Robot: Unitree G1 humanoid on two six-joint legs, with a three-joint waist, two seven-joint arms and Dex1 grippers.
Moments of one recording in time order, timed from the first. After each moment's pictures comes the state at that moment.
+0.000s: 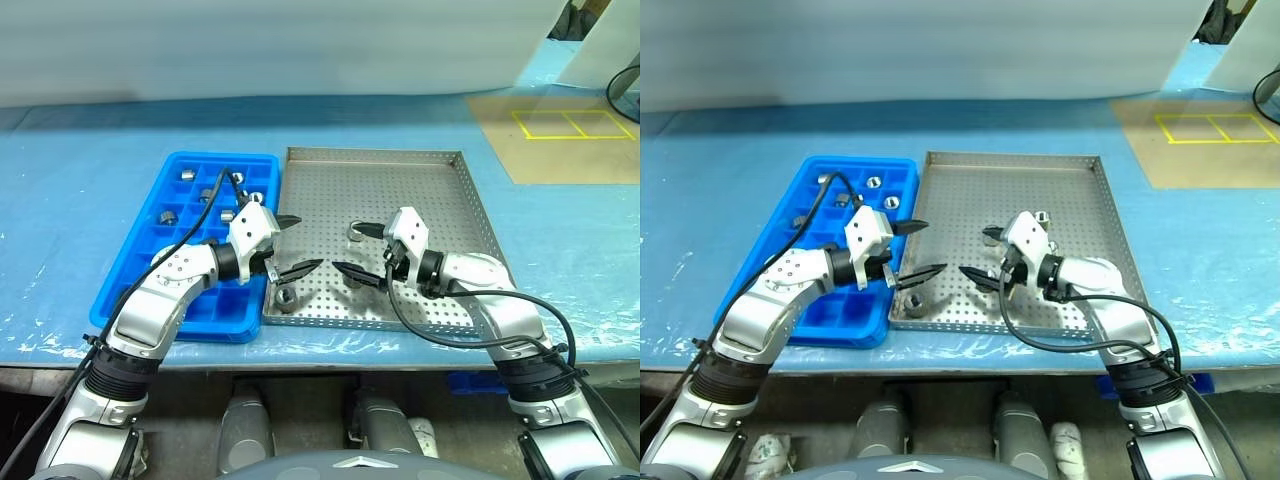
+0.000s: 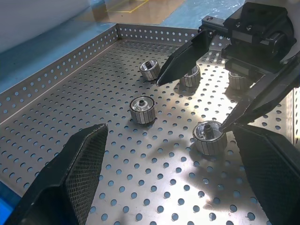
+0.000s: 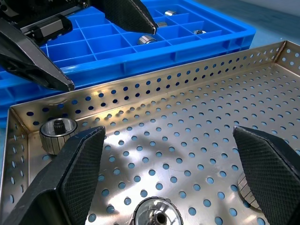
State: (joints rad) left arm -0.34 0.51 -0.16 -0.25 -0.31 0.36 -0.83; right arm -0.32 -0.47 0.15 -0.17 0.25 0.39 0.85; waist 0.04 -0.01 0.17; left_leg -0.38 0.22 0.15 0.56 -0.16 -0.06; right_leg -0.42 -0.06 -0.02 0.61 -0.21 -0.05
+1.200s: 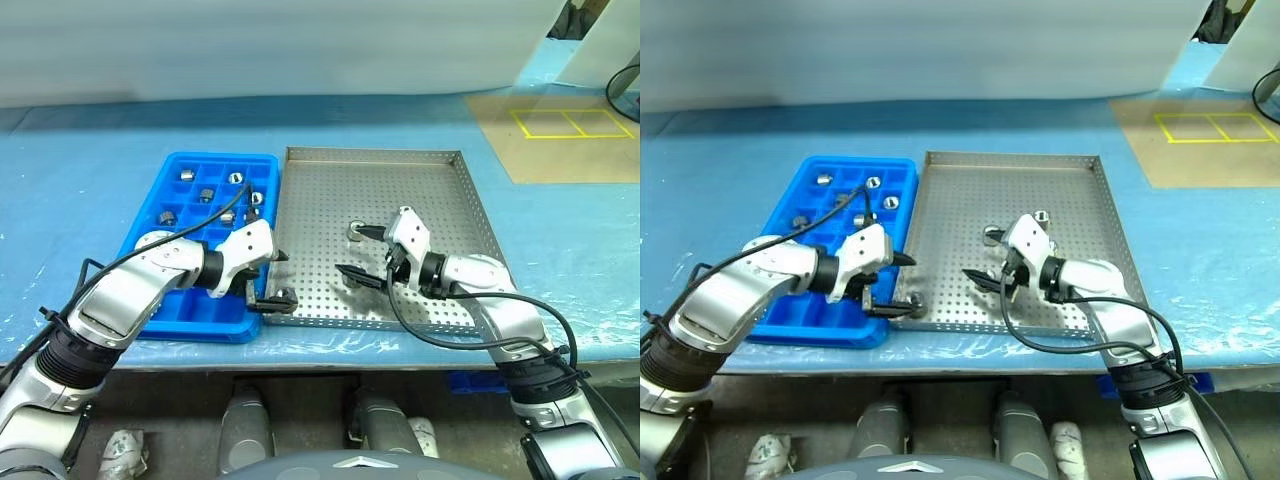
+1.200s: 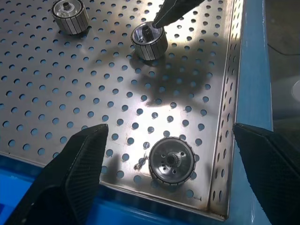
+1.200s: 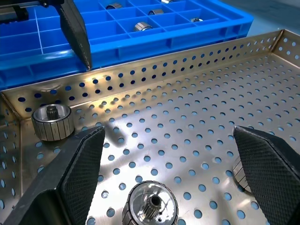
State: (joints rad) left arm -0.46 0.80 -0.31 -0.36 -0.30 0.68 -1.05; right arm -0.30 -0.48 0.15 -0.17 0.22 0.38 0.84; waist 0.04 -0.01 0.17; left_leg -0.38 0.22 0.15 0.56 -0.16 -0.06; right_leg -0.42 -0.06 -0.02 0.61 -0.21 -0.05
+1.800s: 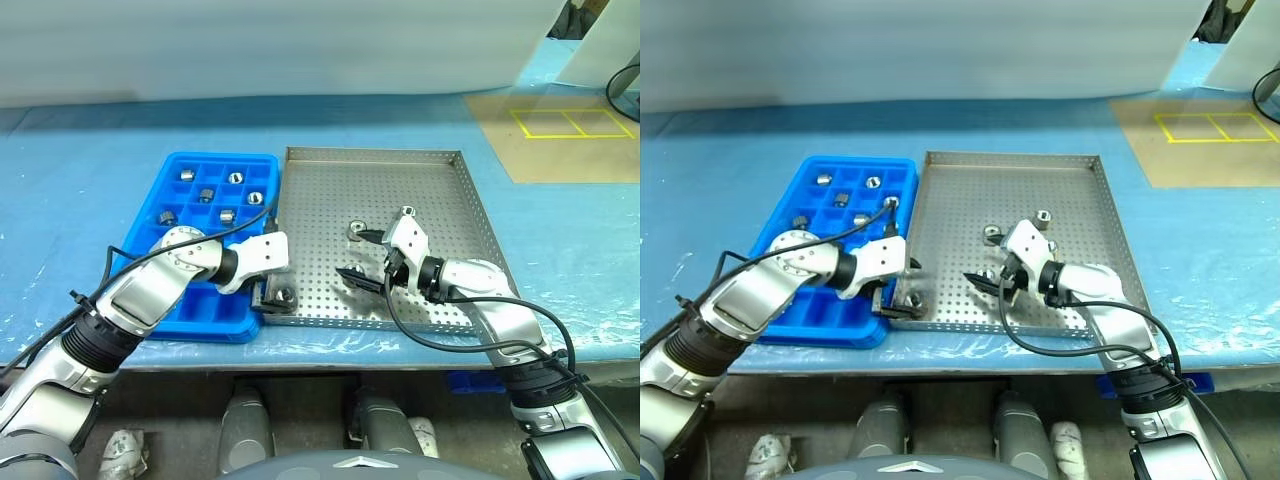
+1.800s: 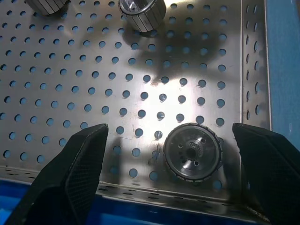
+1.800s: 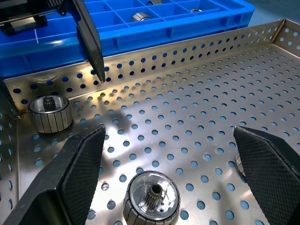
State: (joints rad) left arm -0.53 0.76 -0.45 -0.24 -0.11 0.55 -1.11; right arm -0.29 -0.48 0.16 -0.17 0.20 0.38 0.83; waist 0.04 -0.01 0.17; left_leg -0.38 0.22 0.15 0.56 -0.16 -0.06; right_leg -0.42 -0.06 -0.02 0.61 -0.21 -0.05
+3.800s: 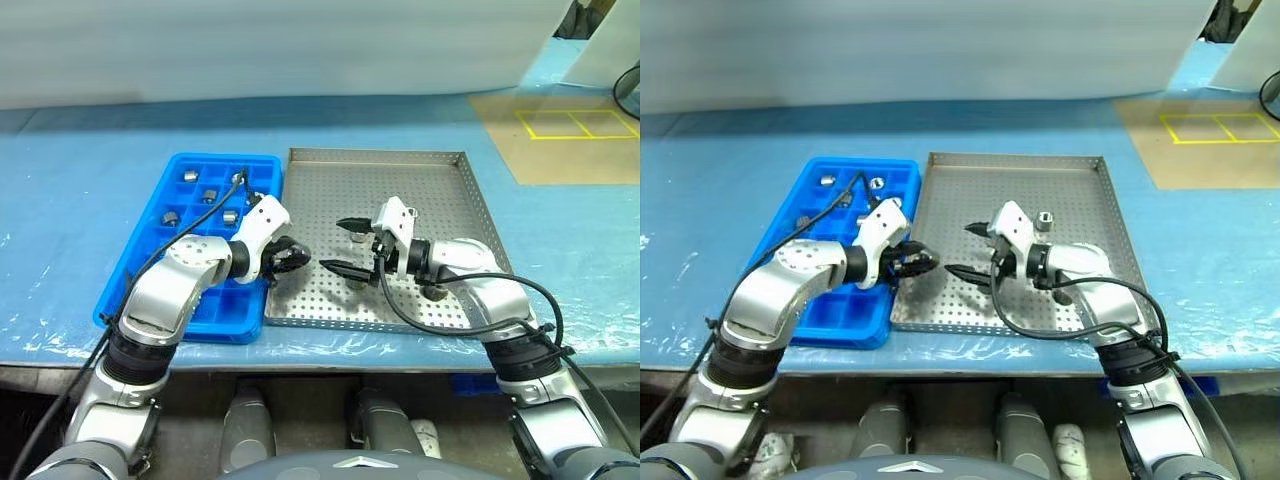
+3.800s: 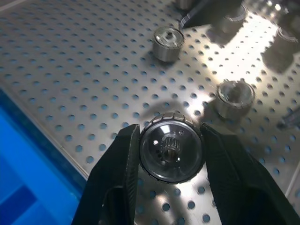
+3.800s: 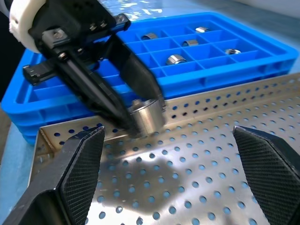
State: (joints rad) left arm -0.45 0.35 -0.09 -0.45 -0.15 1.10 -0.68; right arm -0.46 -0.44 0.20 -0.08 0.28 0.40 0.96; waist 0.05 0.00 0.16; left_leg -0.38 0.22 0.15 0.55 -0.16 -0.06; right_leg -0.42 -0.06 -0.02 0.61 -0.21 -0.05
